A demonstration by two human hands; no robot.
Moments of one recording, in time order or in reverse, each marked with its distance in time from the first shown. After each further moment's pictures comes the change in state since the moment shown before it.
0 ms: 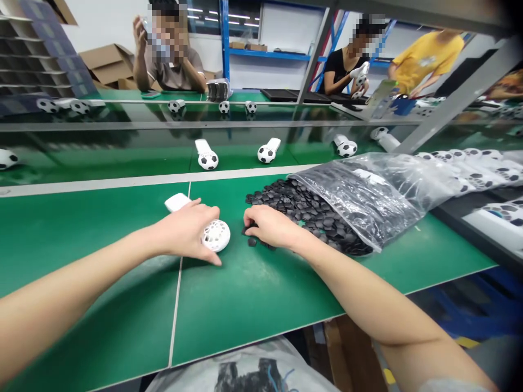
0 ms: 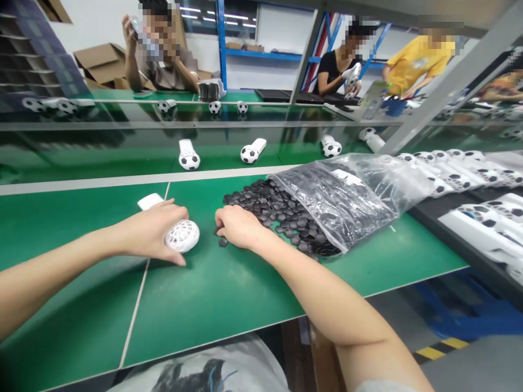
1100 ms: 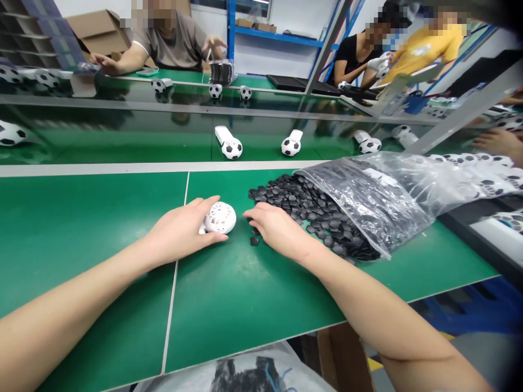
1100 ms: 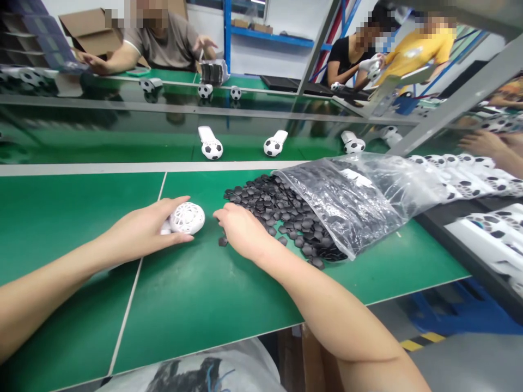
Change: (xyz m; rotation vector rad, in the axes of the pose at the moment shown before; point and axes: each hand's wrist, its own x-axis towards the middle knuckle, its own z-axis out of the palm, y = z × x) left_hand -0.007 0.008 0.014 -0.252 0.039 -0.385; right_hand -0.006 0.000 0.010 -0.005 0.124 -0.097
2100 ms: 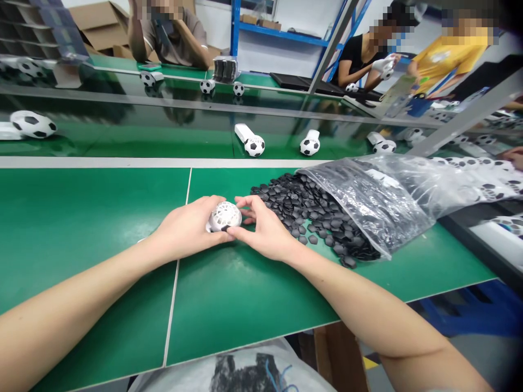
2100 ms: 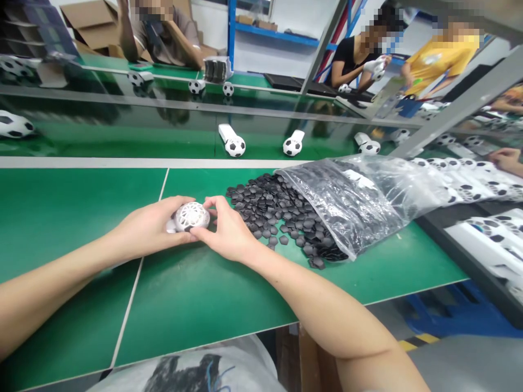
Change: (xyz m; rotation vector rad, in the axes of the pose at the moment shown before) left_hand 0.000 0.008 0.005 -0.097 0.071 0.016; right_hand 0.000 -0.022 0.019 0.668 0.155 0.109
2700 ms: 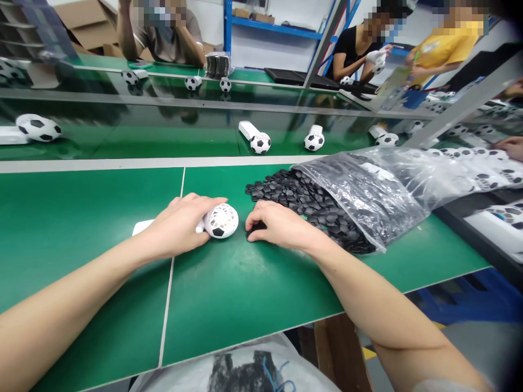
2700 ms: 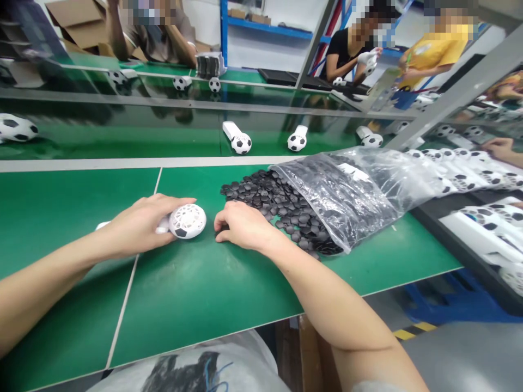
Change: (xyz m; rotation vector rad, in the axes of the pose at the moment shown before) left_hand 0.003 -0.011 -0.002 0.130 -0.034 0.182; right_hand 0.002 0.003 -0.047 -0.569 -0.332 0.002
